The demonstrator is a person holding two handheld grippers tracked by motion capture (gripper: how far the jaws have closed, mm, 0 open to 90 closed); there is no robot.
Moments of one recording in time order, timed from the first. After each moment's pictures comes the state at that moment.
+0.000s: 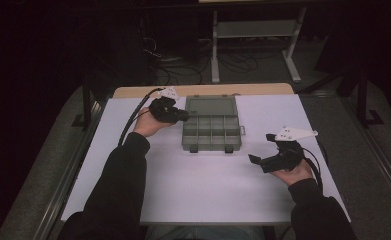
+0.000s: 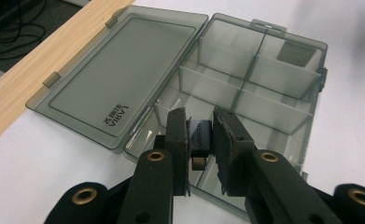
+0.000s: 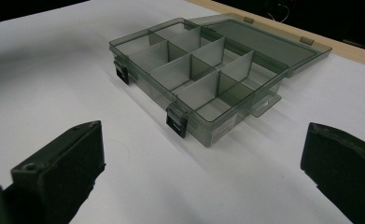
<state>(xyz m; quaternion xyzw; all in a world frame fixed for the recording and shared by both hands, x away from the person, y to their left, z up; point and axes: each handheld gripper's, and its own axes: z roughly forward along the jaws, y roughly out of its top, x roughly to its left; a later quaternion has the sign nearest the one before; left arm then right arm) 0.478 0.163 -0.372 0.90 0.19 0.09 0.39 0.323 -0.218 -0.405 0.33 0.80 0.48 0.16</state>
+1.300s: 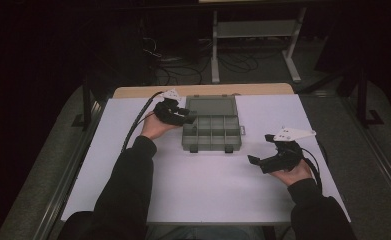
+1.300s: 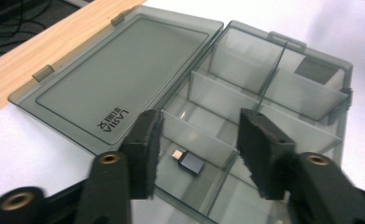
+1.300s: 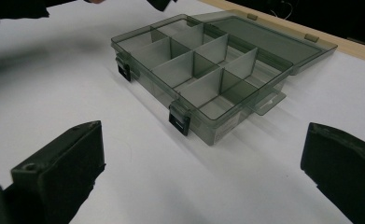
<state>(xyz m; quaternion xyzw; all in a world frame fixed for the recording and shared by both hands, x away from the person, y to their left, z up) 0.488 0.161 -0.393 0.87 0.23 0.07 0.43 0.323 -0.216 -0.407 0.33 0.80 0.48 0.16</state>
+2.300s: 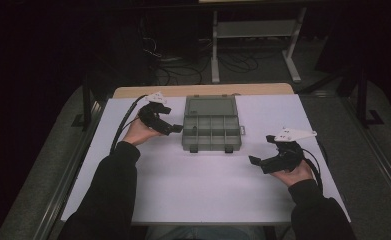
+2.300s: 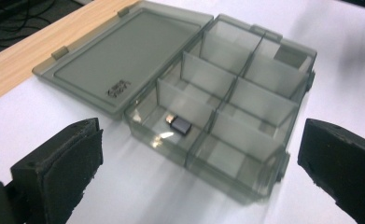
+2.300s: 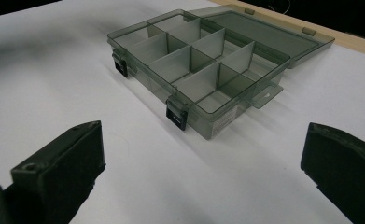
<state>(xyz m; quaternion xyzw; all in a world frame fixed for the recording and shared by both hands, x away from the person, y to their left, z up) 0.456 0.200 -0.381 0.87 0.24 0.08 0.43 0.322 -0.218 -0.409 0.34 0.80 0.47 0.16</state>
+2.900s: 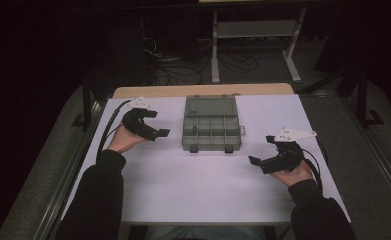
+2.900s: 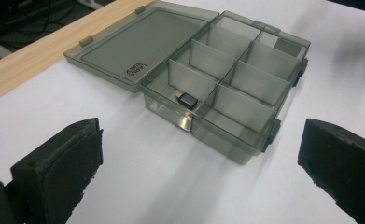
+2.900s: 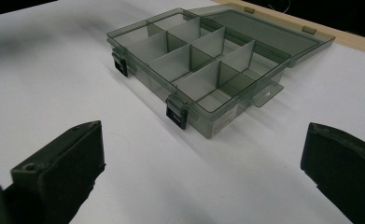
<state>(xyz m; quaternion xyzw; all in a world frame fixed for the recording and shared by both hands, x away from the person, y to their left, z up) 0.431 0.240 -0.373 0.85 0.25 0.10 0.44 0.322 -0.218 -0.409 0.34 0.80 0.47 0.16</state>
